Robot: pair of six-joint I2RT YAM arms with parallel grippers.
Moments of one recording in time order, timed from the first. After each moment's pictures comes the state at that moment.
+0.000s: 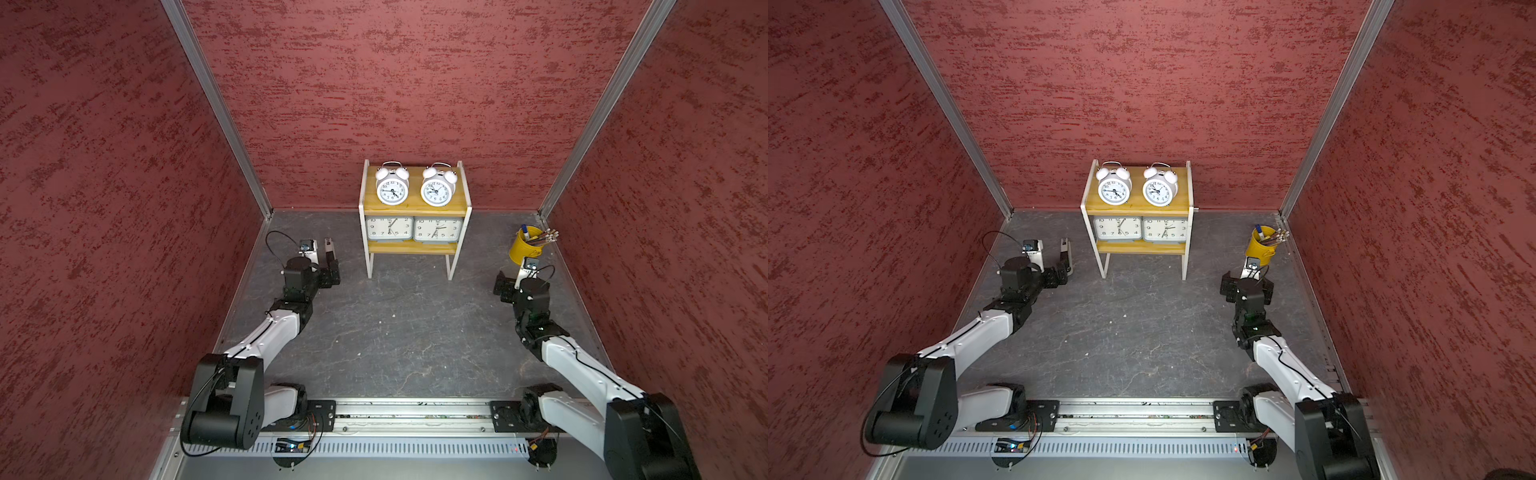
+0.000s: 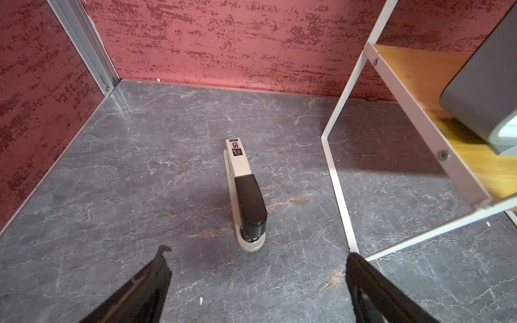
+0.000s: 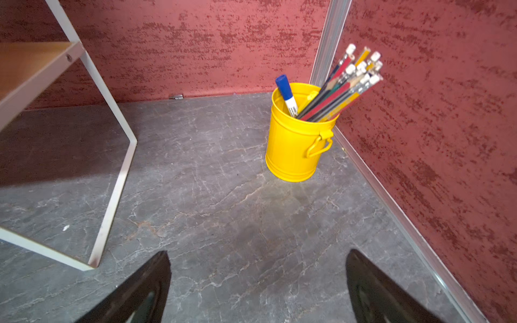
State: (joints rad) left arm -0.06 1.27 0.57 0.27 0.00 -0.12; right arm 0.14 1.06 0.36 0.34 0.36 0.12
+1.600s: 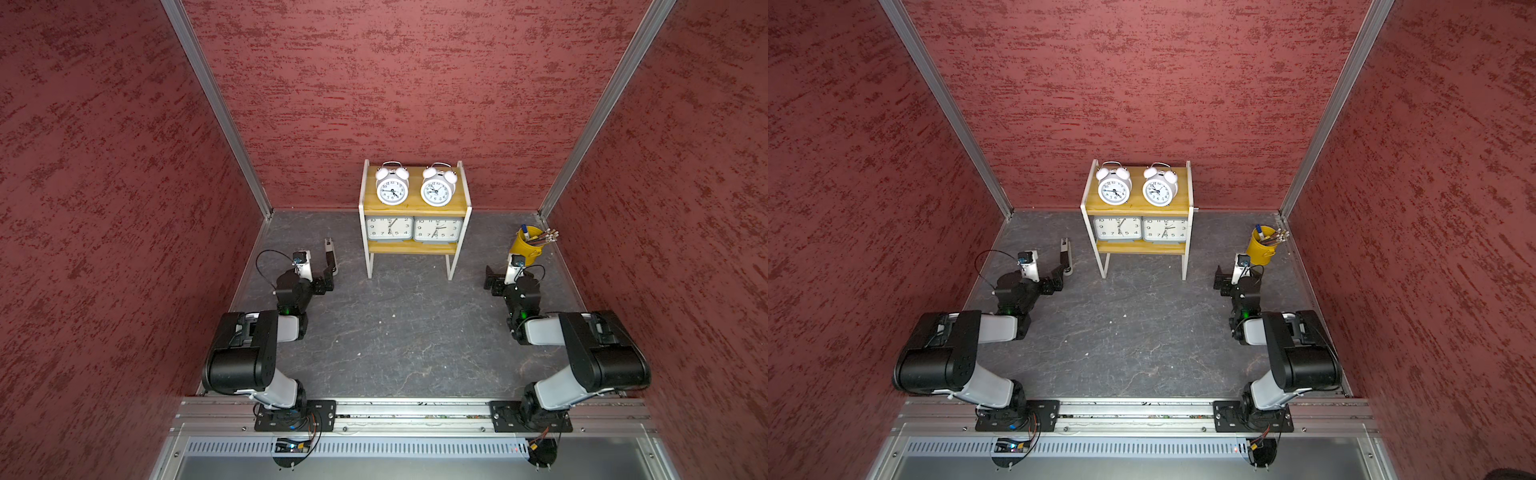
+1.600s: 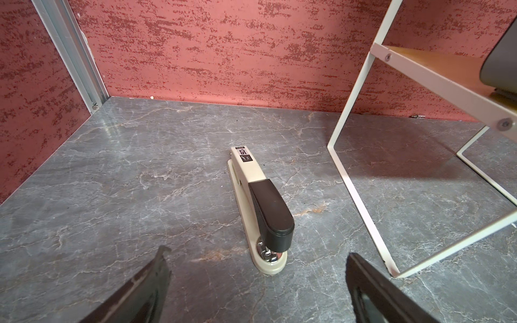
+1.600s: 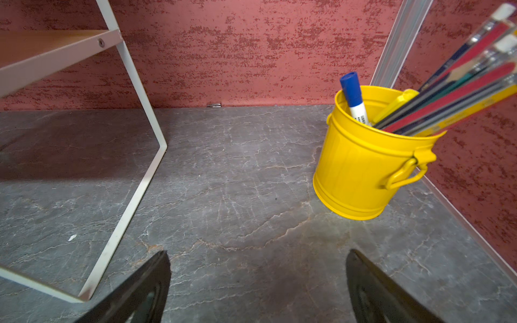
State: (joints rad) left arm 0.07 1.54 0.38 0.88 0.18 -0.08; right arm 0.04 1.56 0.36 0.95 0.10 0.04
